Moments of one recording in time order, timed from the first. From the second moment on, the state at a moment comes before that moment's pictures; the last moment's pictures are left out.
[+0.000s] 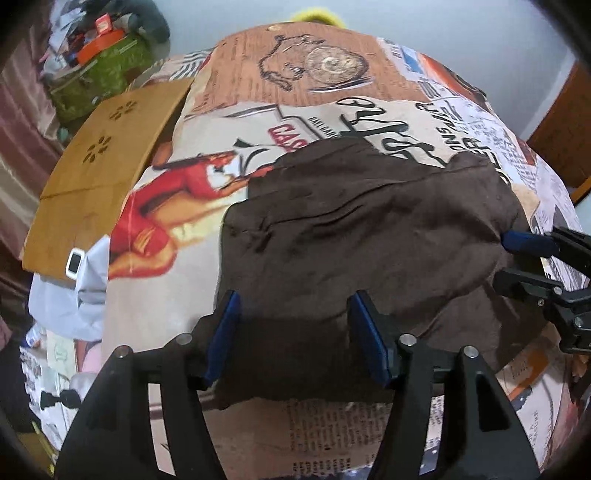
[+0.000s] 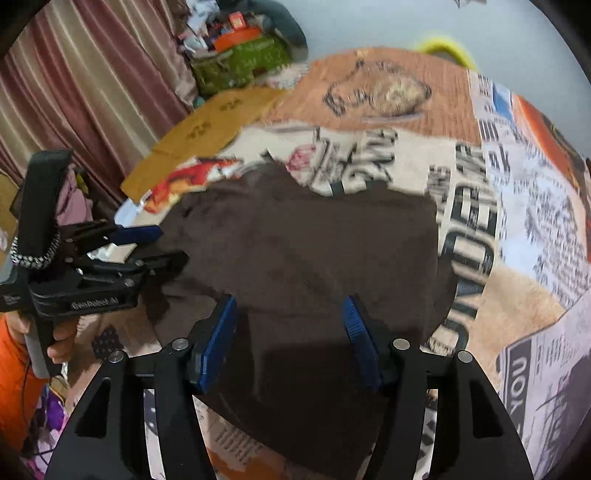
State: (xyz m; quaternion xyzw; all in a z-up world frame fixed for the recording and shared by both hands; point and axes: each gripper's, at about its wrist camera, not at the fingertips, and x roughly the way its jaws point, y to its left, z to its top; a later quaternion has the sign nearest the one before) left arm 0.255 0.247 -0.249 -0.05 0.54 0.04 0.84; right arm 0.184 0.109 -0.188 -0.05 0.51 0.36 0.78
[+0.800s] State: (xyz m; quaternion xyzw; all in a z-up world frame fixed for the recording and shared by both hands) left arm 0.158 0.222 -0.100 -0.06 0.39 0.07 0.92; right arm 0.134 0.030 -0.077 0.02 0.39 0.36 0.85
